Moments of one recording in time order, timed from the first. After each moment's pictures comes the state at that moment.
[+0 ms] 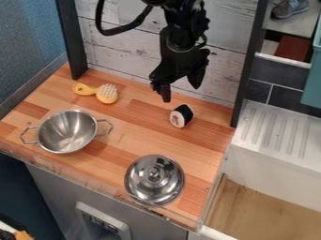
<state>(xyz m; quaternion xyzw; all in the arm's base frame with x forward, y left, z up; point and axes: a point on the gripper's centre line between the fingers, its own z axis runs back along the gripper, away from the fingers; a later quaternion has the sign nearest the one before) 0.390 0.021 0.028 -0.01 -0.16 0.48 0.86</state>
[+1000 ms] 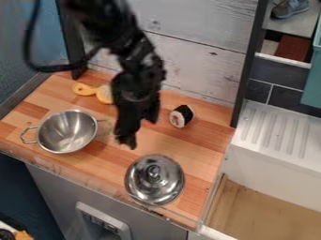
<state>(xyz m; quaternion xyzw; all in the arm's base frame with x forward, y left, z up) 0.295 0.050 0.002 -0.03 -0.16 0.68 0.71</state>
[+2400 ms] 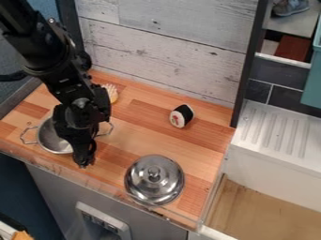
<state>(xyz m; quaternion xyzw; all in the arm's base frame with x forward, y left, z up) 0.248 0.116 -0.023 -0.03 -0.21 0.85 0.49</state>
